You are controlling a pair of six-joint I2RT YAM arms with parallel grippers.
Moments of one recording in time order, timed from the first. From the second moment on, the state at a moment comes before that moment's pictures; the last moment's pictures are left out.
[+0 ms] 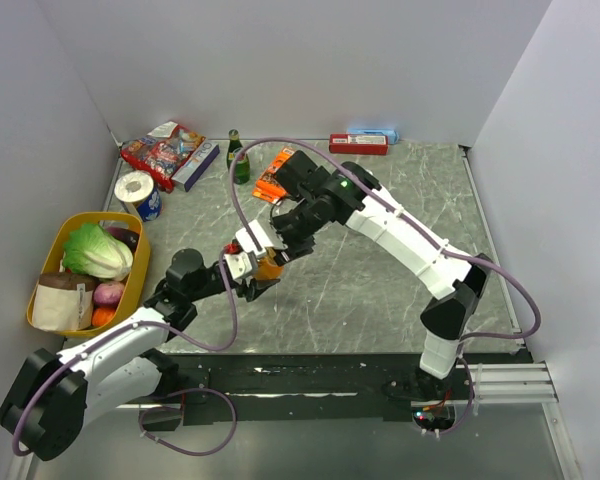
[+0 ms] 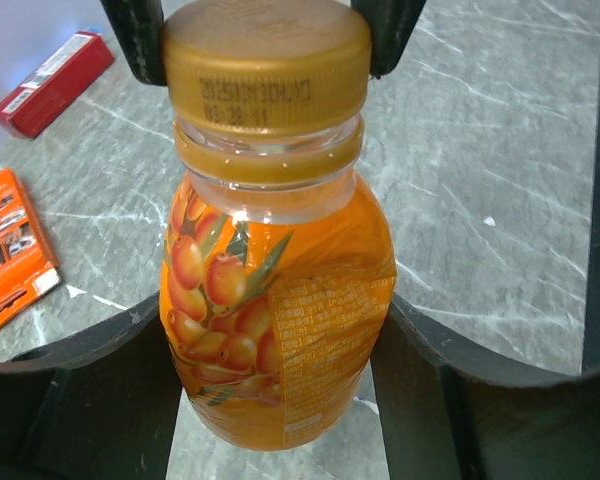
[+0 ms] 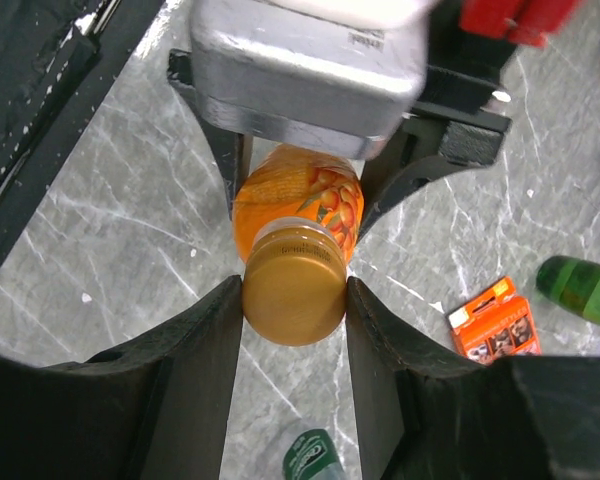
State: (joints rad) left arm -0.55 0.97 0.36 0.50 0.61 0.29; right arm 0.89 1.78 2.01 -1.33 -0.51 -1.26
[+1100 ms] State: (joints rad) left arm -0.56 1.02 0.27 0.72 0.26 0.09; right arm 0.86 2.09 2.42 -1.37 -0.30 -0.41
